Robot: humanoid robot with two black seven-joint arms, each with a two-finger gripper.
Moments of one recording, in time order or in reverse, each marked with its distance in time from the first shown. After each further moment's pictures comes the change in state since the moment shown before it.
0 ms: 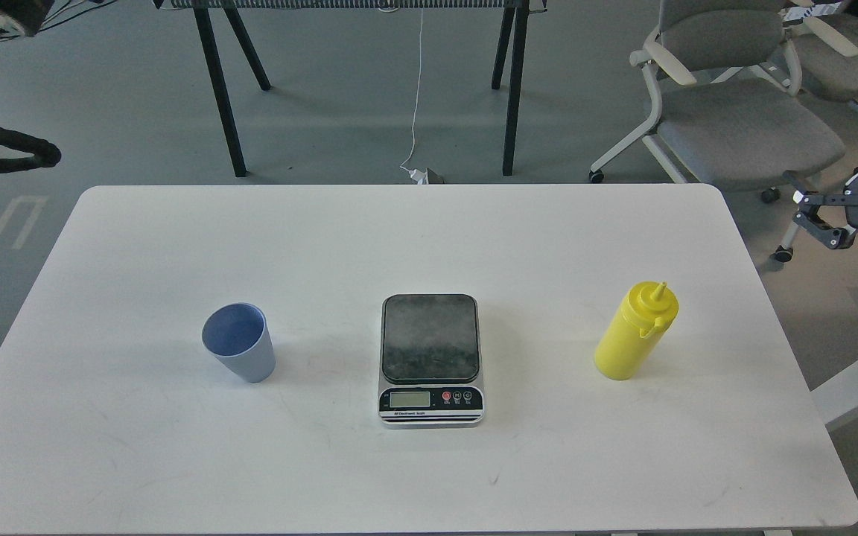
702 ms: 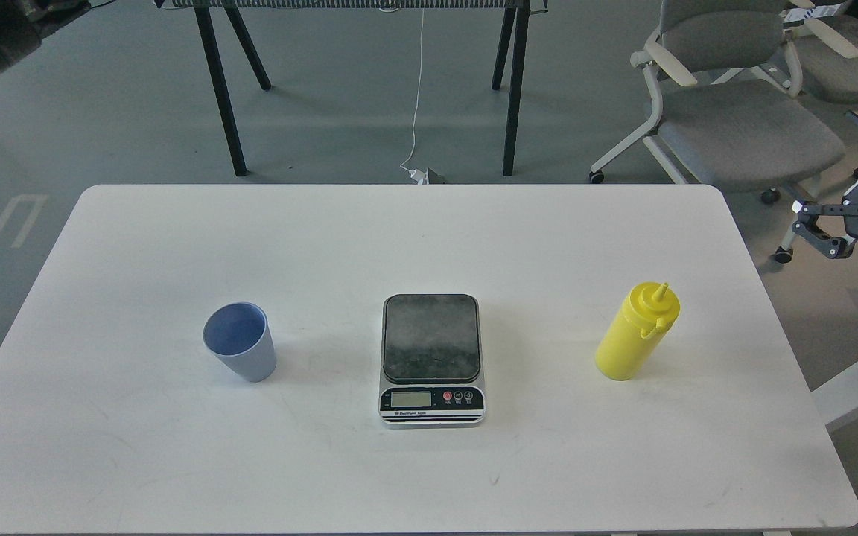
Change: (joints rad) left arm -0.043 0.245 0.254 -0.125 0.850 0.000 -0.200; right arm -0.024 0.000 -0.001 0.000 0.000 0.000 0.000
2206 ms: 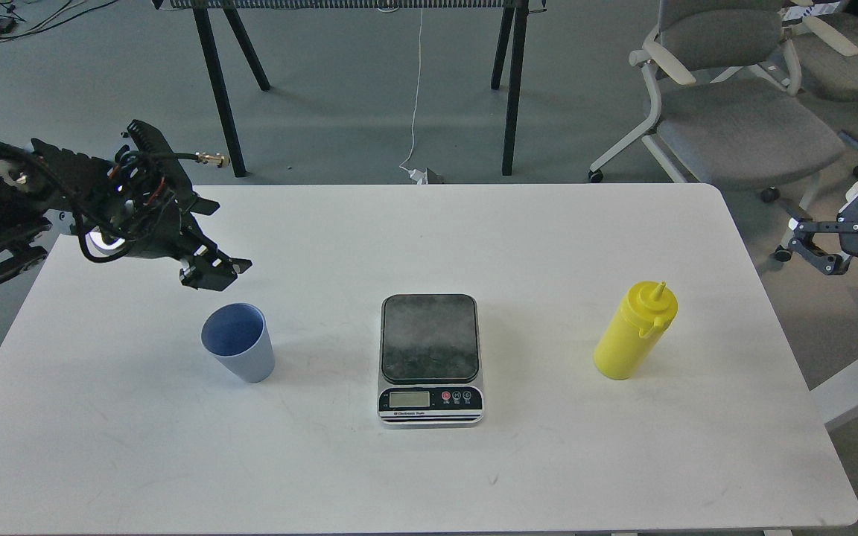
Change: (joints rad) left arm -0.289 -0.012 0.965 -0.119 0.787 0.172 0.000; right arm -0.031 0.015 -0.002 -0.002 -0.001 0.000 0.000
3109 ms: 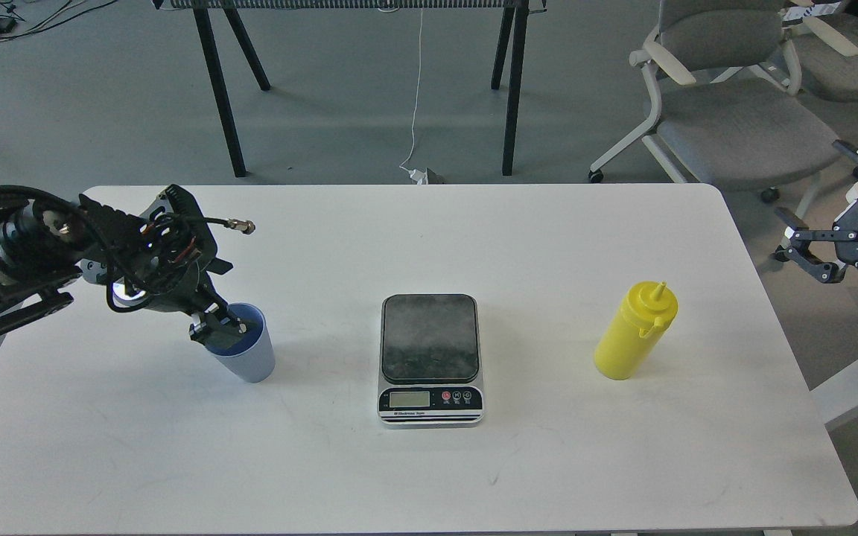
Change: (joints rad) left arm 0.034 -0.054 0.094 0.004 0.000 -0.003 0.000; right arm -0.020 0.002 0.003 -0.003 0.000 0.000 0.000
